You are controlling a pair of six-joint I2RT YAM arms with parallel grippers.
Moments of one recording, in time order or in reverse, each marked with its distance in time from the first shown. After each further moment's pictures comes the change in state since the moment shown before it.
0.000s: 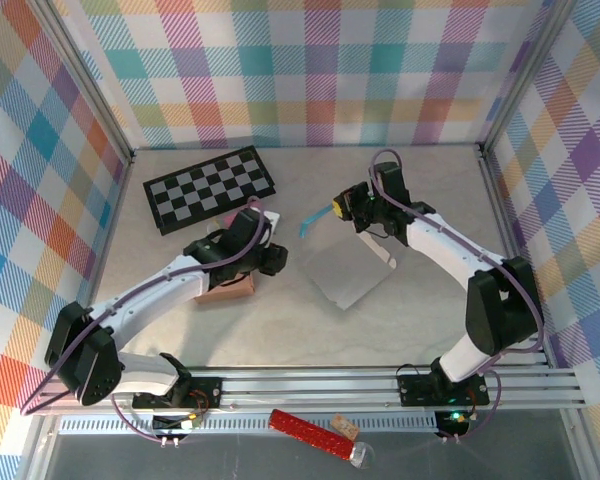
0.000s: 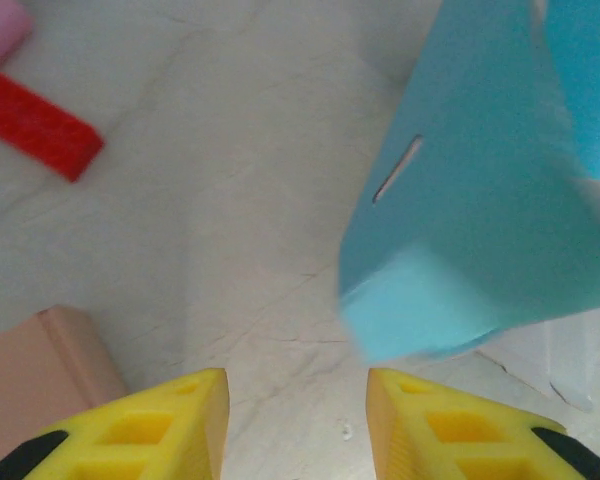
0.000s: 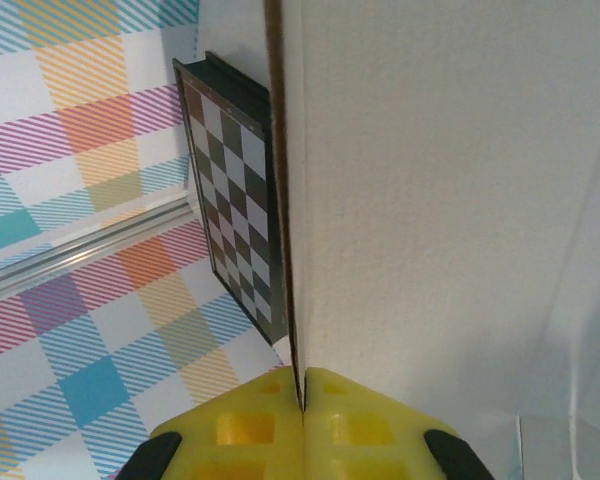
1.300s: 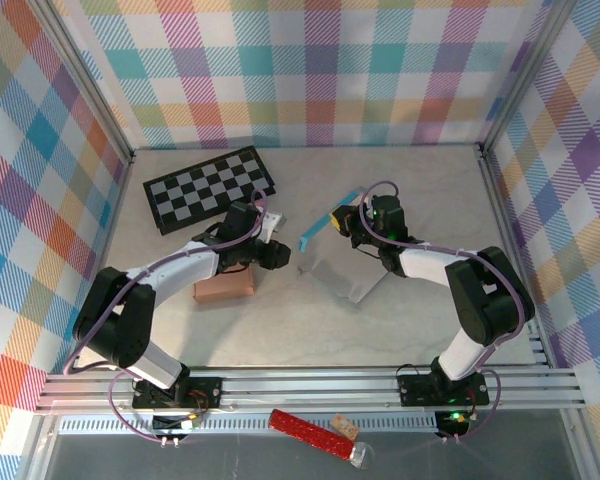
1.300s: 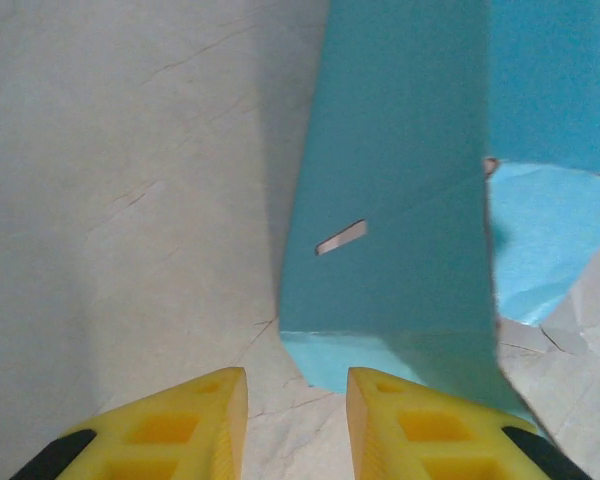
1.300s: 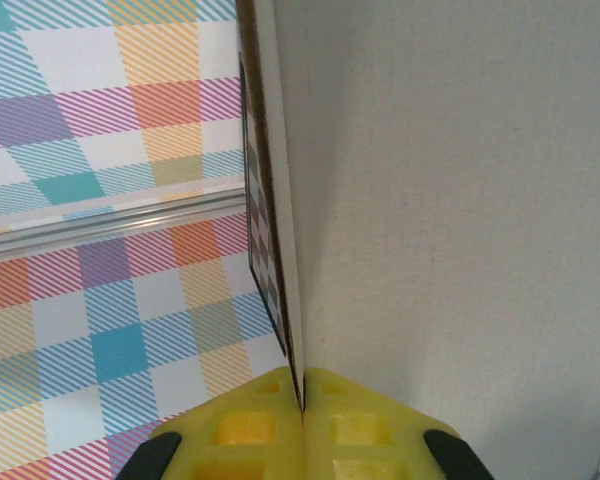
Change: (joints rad) left arm 0.164 0.243 -0.060 0.296 0.441 0.181; right arm 0.003 0.070 -0.344 0.669 -0.004 -0.016
